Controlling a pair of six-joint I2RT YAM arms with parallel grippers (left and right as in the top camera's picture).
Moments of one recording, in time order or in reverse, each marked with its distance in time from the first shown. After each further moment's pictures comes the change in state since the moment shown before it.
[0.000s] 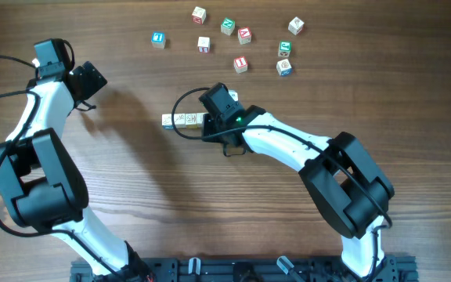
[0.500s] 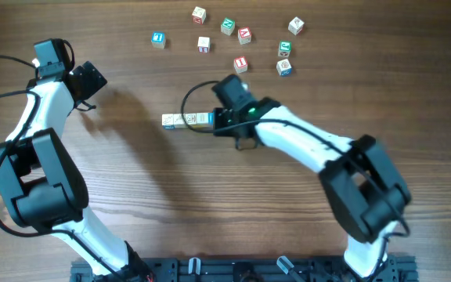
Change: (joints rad) left arm 0.000 0.000 0.000 0.000 0.000 0.000; right arm -0.093 -0.100 0.000 -0.117 -0.024 -0.140
